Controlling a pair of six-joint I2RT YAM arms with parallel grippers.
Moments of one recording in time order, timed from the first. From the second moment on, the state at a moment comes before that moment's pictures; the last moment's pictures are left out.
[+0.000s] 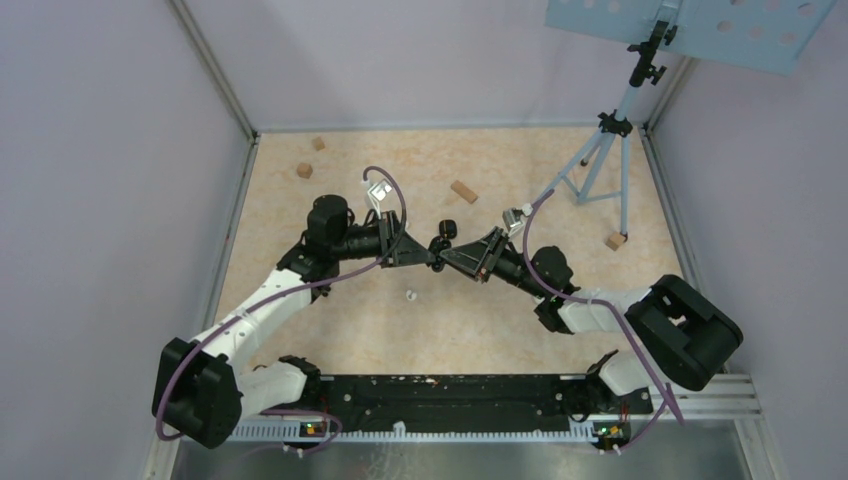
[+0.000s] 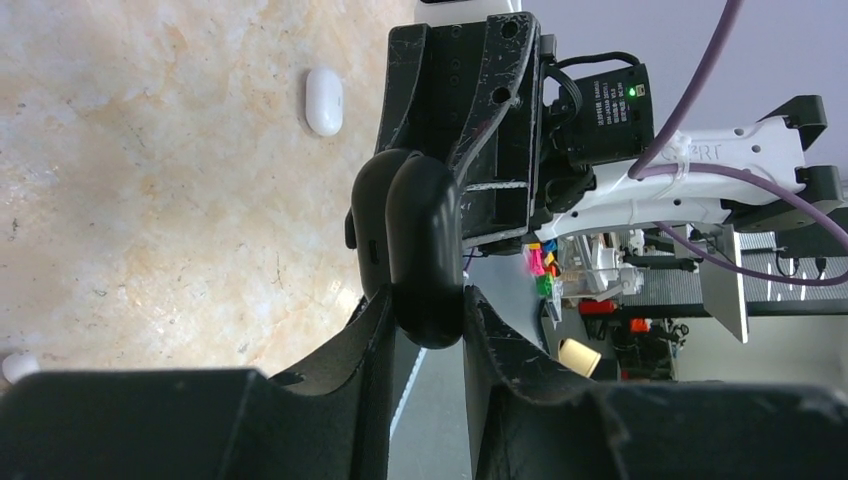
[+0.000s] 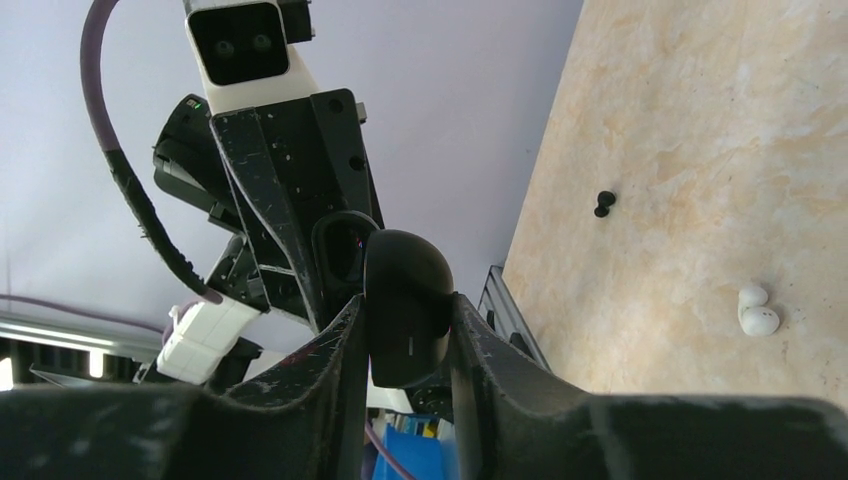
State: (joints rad) left arm -0.43 1.14 0.74 0.09 0.87 -0.84; right arm 0.71 1.41 0.37 1.17 -0.34 1.37
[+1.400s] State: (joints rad) left arm -0.43 1.40 1.11 -0.69 1.13 0.11; right arm 0.51 1.25 0.84 0.05 -0.98 0.56
